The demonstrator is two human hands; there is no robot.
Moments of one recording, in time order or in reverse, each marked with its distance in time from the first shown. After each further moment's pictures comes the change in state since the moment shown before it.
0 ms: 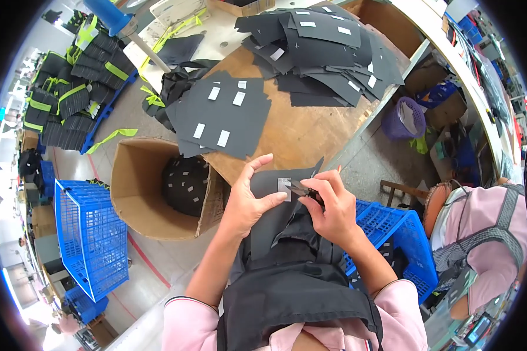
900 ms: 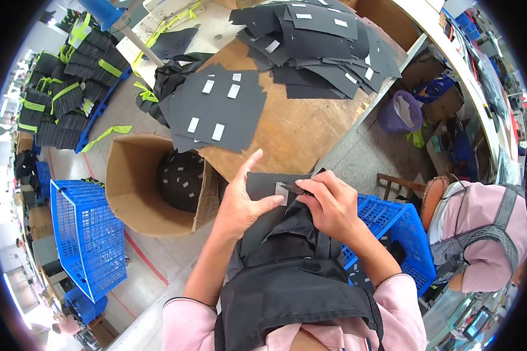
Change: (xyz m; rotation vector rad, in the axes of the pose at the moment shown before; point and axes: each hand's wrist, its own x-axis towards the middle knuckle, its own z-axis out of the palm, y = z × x) left_hand -0.010 0.003 -0.004 0.088 -0.020 -0.029; right_hand 0.001 0.004 -0.003 -0.096 -0.002 -0.267
